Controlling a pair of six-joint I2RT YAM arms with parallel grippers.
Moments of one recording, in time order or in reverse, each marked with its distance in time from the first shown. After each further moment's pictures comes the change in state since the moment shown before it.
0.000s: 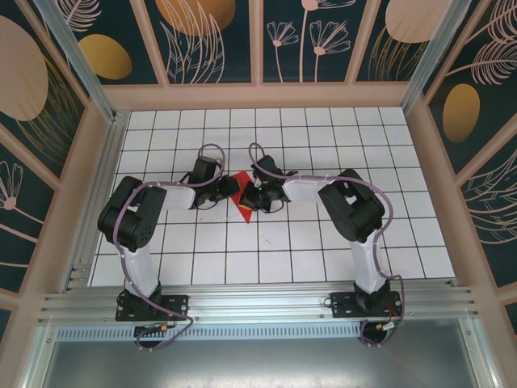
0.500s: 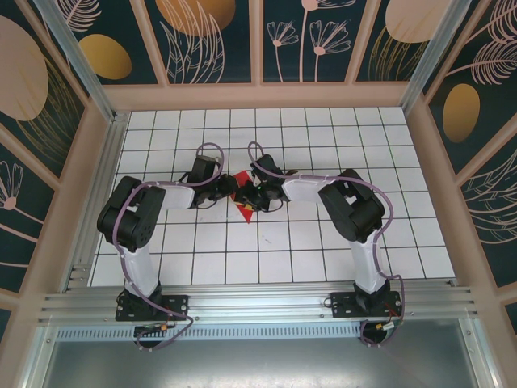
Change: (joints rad) left arm 0.010 -0.009 0.004 -0.006 -0.018 -0.004; right arm 0.000 0.001 0.011 0.009 -0.010 0.000
